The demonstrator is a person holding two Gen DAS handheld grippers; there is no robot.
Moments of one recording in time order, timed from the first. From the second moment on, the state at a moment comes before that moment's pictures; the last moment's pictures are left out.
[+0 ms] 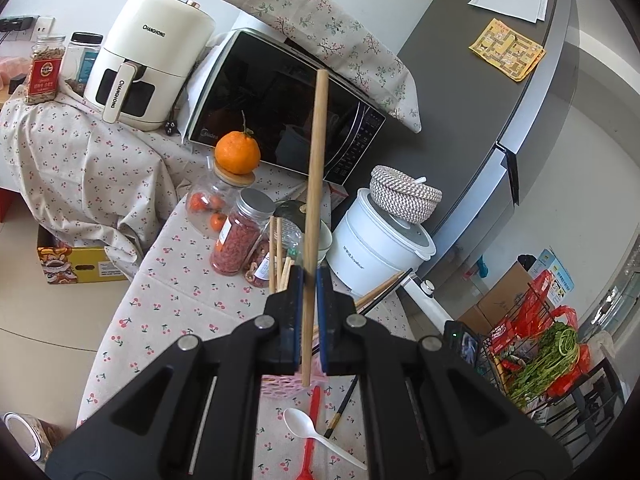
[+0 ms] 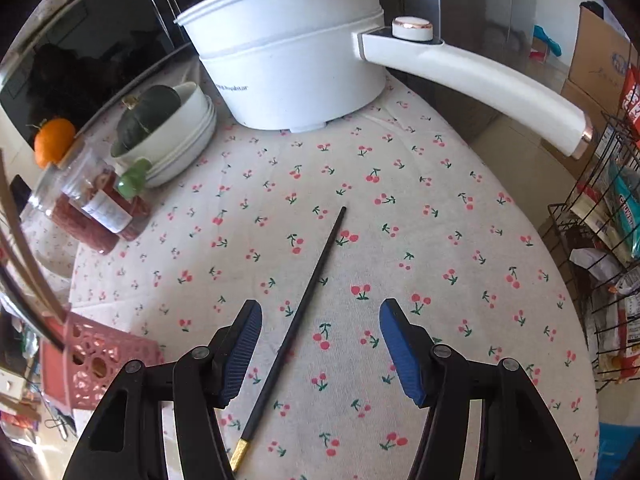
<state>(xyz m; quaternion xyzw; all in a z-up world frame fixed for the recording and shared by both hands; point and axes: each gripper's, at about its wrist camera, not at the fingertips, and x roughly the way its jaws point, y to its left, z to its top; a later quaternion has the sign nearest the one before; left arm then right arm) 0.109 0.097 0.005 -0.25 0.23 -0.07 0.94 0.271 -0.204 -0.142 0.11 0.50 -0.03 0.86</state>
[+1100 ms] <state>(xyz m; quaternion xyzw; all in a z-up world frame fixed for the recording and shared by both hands) 0.105 0.063 -0.002 -0.19 0.25 -0.09 0.94 0.154 -0.175 -0.013 0.11 0.34 0.08 0.93</state>
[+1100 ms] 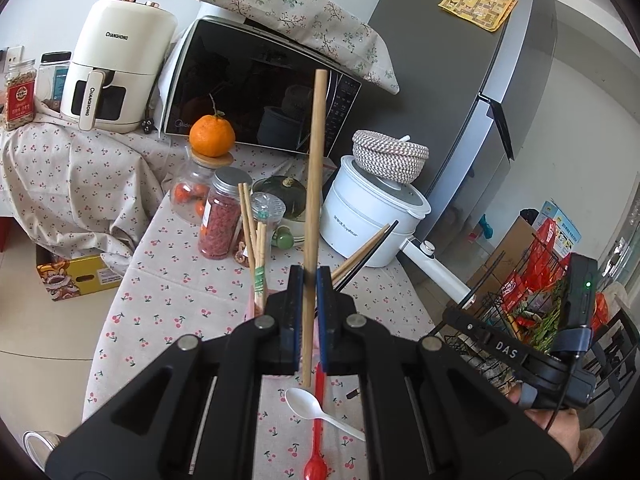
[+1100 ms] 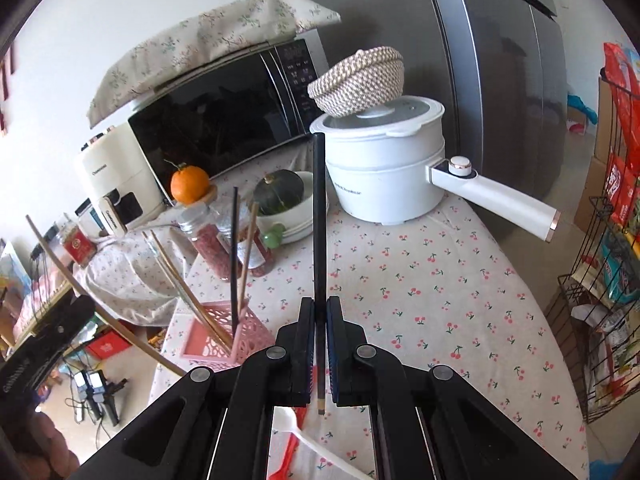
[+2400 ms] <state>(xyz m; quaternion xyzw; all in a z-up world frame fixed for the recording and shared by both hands) 0.122 0.080 -0.041 -0.14 0.36 -0.03 0.92 0.146 -0.124 0.038 0.16 0.24 0.16 0.94</state>
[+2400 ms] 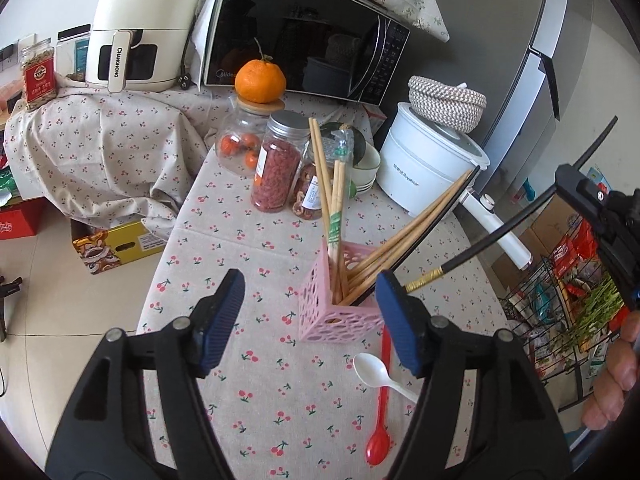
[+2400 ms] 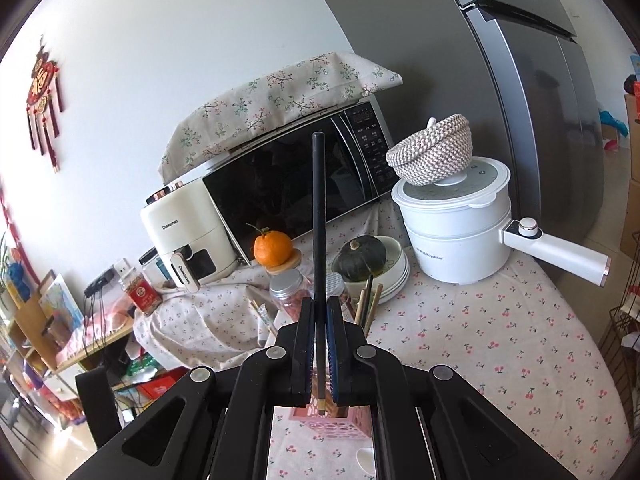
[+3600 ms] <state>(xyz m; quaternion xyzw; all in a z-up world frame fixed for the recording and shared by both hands) 0.116 0.029 -0.116 -0.14 0.54 -0.08 0.82 0.142 -0.165 -0.022 0.11 0.37 0.09 0.92</state>
